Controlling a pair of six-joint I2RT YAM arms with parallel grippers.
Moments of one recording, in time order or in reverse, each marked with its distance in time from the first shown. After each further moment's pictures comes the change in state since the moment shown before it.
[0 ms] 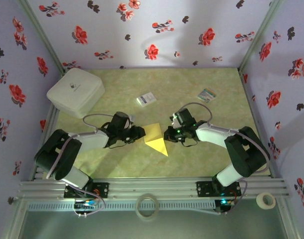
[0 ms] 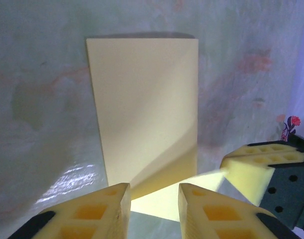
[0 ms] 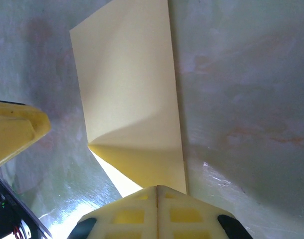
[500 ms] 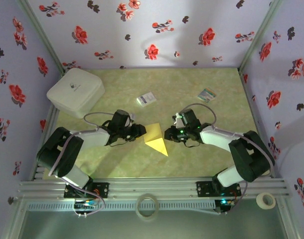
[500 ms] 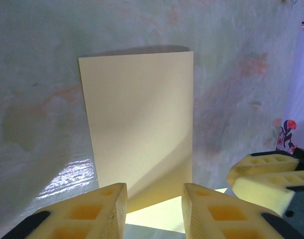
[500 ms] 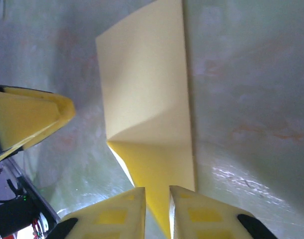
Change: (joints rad) left arm 0.011 0.029 0.030 0.000 0.010 -0.001; right arm -0.034 -0.069 -0.066 0.092 -0.068 0.009
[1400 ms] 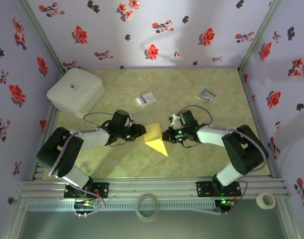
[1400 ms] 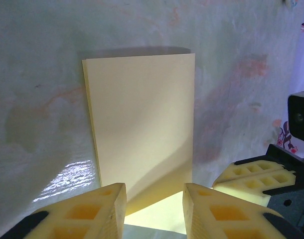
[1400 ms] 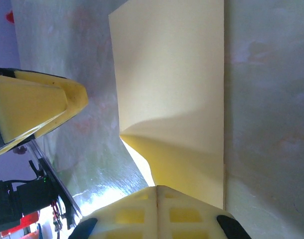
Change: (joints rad) left arm 0.003 0.000 0.000 0.000 0.000 -0.003; right arm 0.000 0.097 -0.004 0.095 -0.121 0.001
